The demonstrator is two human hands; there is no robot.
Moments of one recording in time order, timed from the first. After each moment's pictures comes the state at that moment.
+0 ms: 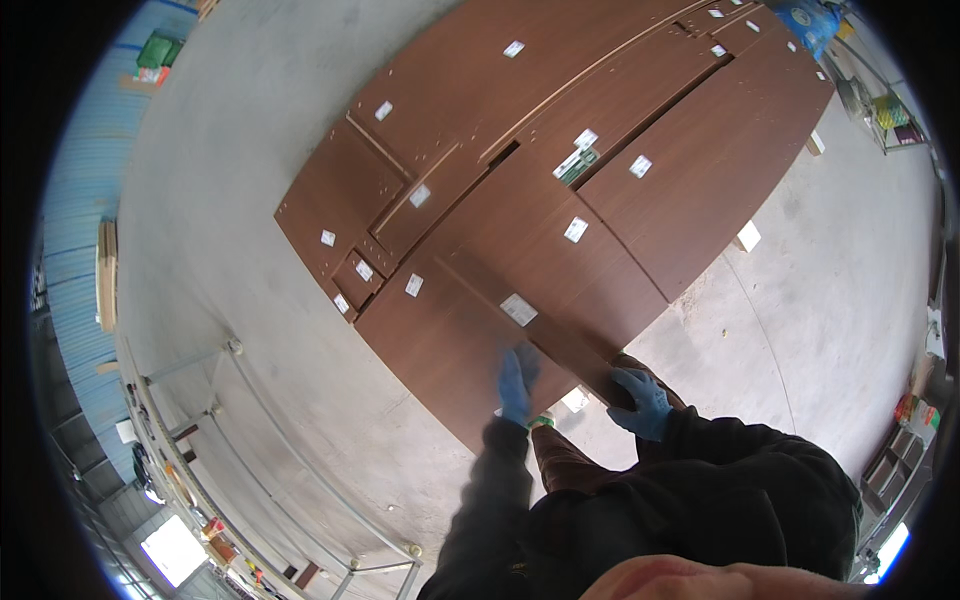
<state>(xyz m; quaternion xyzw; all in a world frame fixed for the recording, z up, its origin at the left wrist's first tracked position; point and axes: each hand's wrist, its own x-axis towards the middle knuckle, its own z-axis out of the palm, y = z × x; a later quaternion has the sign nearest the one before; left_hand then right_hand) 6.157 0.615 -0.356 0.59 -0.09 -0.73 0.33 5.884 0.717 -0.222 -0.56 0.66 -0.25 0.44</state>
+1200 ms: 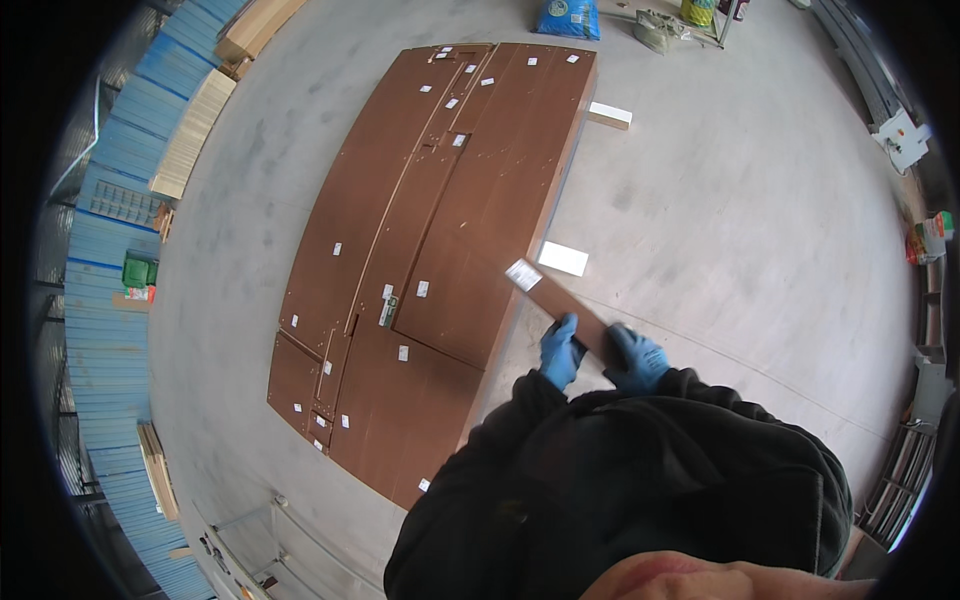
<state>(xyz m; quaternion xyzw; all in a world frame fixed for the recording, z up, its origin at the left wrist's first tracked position) 5.442 0.871 -0.129 0.33 -0.16 -0.92 0.15 5.333 1.039 -0.018 -0.46 0.81 -0.29 0.22</state>
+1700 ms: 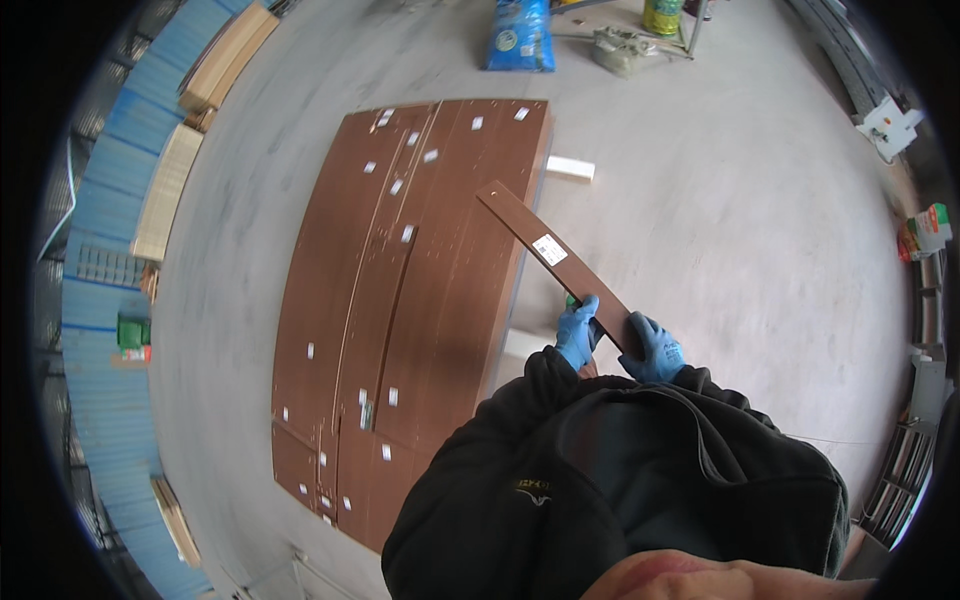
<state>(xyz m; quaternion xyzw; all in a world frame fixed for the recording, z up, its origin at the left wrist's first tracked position) 4.963 0.784 -0.111 0.35 -0.22 -0.91 0.05 4.906 0.975 -0.026 -0.33 0.86 -0.29 0.25</state>
